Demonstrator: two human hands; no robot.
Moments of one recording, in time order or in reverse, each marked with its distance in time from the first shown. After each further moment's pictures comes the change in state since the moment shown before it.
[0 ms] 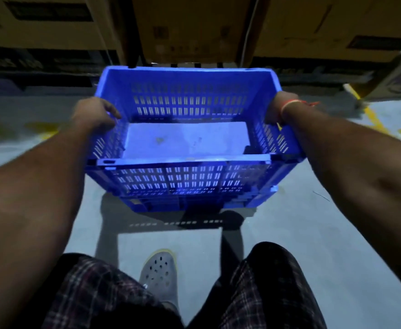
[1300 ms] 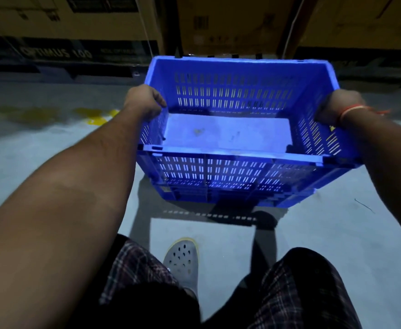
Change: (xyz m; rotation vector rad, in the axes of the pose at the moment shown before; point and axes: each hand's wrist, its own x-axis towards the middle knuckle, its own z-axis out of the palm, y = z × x) left_hand -0.019 0.025 0.003 -0.088 0.047 -0.057; right_hand -0.017 0.022 0.013 0.120 0.188 0.012
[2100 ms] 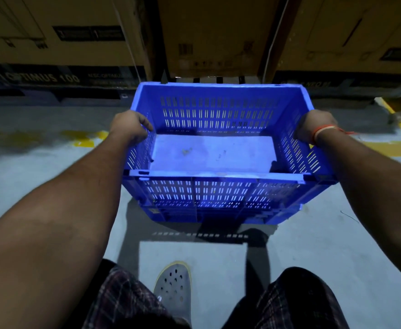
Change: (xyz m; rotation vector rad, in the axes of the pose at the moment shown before) left_hand 0.006 -0.002 0.001 0.013 -0.005 0.024; right_hand -0.002 -0.001 -0.002 0.156 -0.007 0.100
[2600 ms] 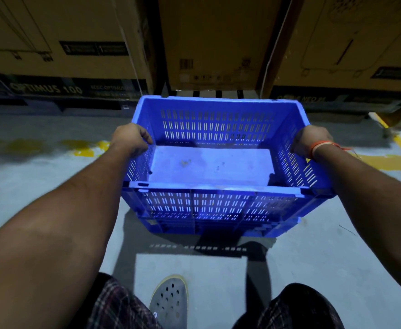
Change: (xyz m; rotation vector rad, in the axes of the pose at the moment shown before) left_hand 0.002 -0.002 0.004 0.026 0.004 -0.023; right_hand -0.005 -0.003 -0.002 0.047 -0.017 0.008
